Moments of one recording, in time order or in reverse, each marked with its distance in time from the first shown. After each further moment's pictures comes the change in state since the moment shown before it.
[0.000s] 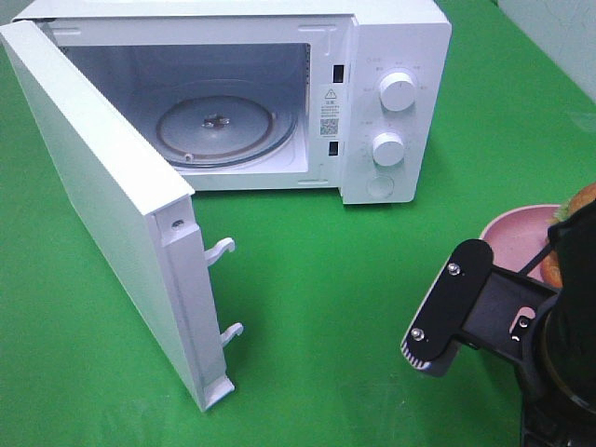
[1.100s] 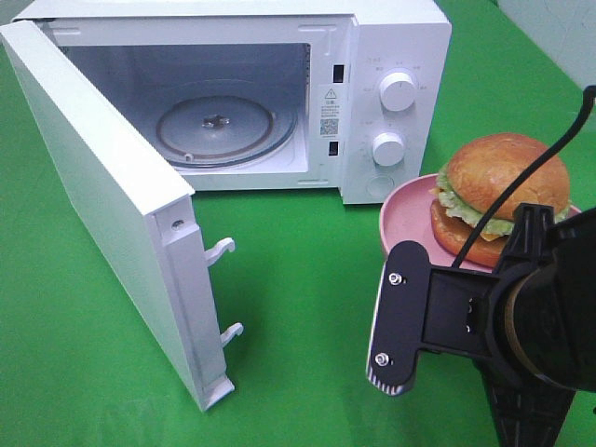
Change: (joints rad) left arm 0.000 0.000 0.000 0.000 0.000 0.000; right arm 0.001 0.000 0.002 -0.173 -0.189 -0.264
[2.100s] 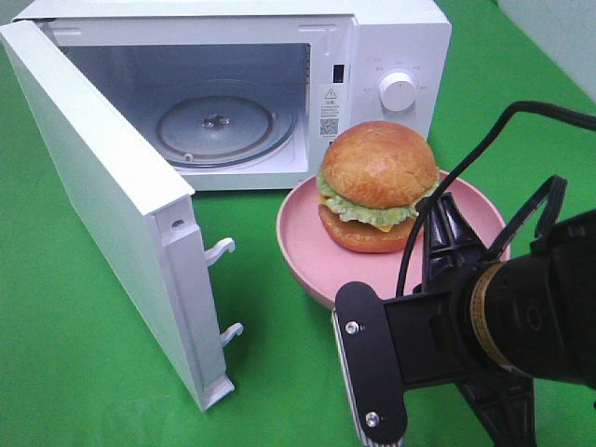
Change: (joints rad) left arm 0.000 0.000 0.000 0.000 0.000 0.000; right arm -0.014 0.000 0.001 -0.084 -0.222 -0.364
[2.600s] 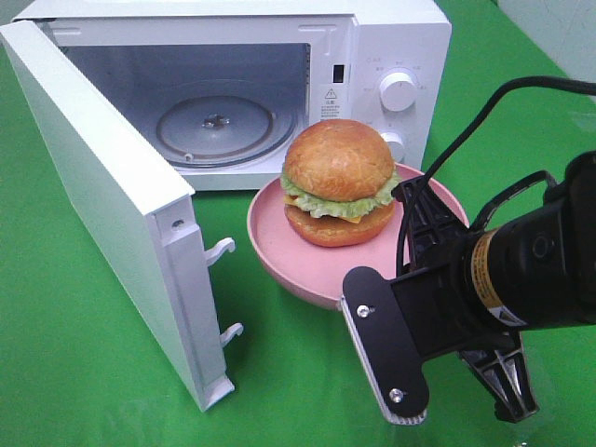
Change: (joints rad) left arm 0.000 0.000 0.000 0.000 0.000 0.000; right arm -0.179 0.000 0.001 0.086 -0.214 -0.364
